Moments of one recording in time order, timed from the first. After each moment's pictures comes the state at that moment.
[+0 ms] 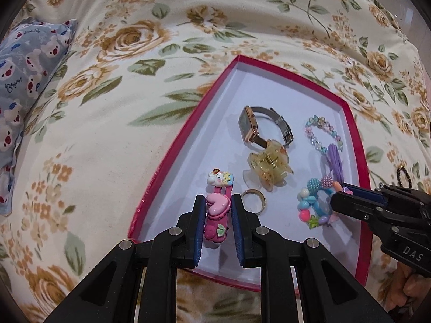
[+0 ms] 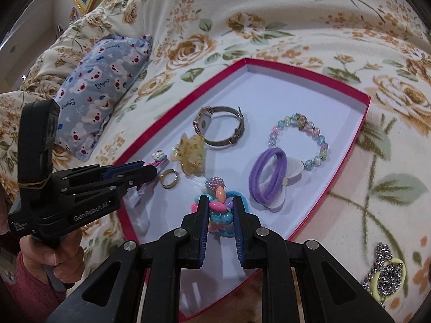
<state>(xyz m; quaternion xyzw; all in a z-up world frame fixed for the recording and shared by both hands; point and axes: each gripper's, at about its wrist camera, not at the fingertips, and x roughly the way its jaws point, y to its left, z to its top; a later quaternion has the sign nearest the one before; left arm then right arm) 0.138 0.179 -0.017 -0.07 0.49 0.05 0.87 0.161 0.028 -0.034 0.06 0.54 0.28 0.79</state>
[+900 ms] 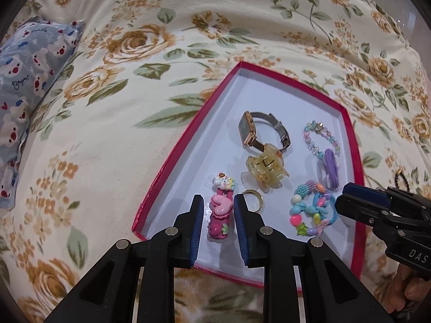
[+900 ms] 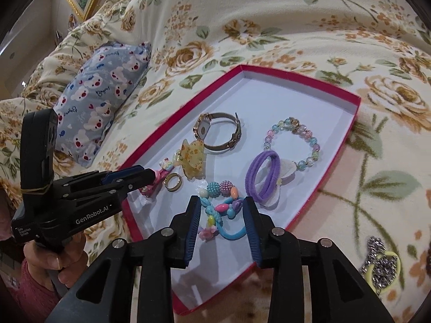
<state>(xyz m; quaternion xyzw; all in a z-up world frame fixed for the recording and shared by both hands) 0.127 0.176 -0.004 -0.08 0.48 0.06 0.87 0.156 0.018 -0.020 0.08 0.53 0.27 0.80</state>
